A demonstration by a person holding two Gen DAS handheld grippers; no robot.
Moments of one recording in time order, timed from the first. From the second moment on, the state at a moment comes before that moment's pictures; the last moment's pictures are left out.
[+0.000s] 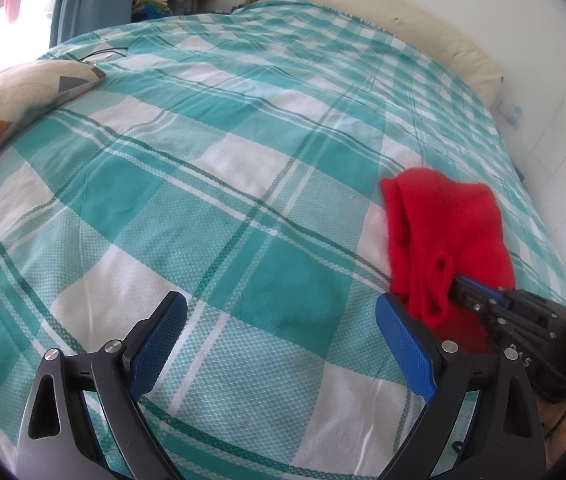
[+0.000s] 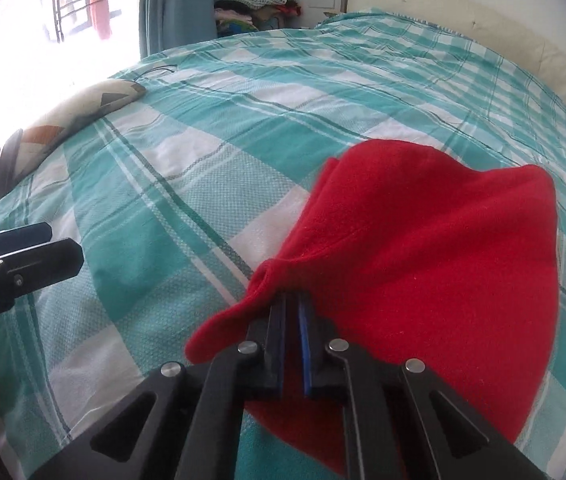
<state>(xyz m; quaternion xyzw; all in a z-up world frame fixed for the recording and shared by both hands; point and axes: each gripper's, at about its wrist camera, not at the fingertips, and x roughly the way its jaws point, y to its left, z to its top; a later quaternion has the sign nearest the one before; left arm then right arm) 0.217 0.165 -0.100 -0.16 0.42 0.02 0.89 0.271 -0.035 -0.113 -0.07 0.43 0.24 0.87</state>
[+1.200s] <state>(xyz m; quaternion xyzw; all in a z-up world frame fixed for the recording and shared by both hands) 0.349 0.047 -0.134 -0.11 0.52 -0.15 0.83 0.332 -0.146 -0.135 0.06 0.44 0.13 0.89</state>
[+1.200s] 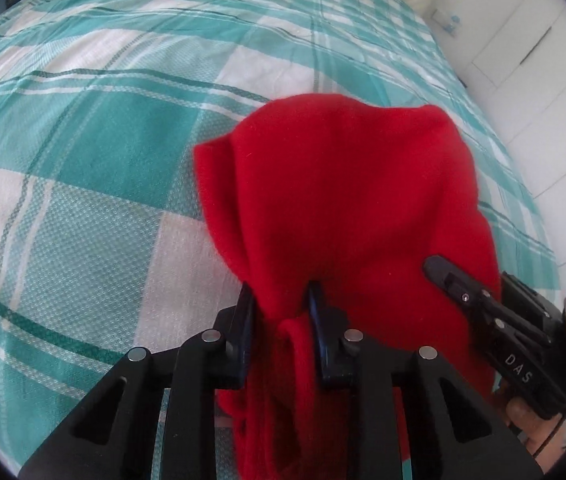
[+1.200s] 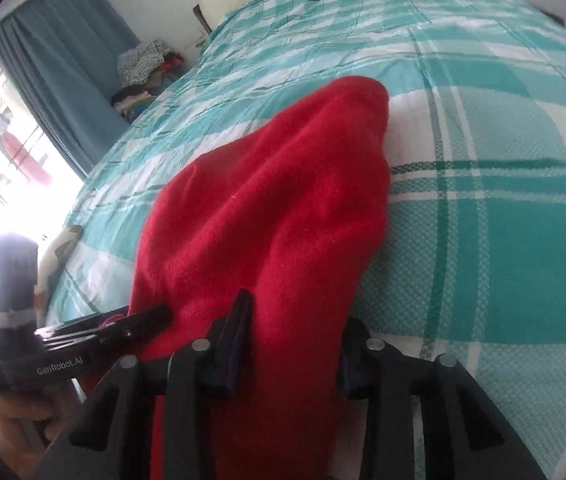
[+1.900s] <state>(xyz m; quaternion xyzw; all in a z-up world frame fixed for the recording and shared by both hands) 0.321 0.043 -0.092 -0.04 0.48 -0.11 0.87 0.319 -0.195 -0.076 0.06 0.40 0.10 0.91</state>
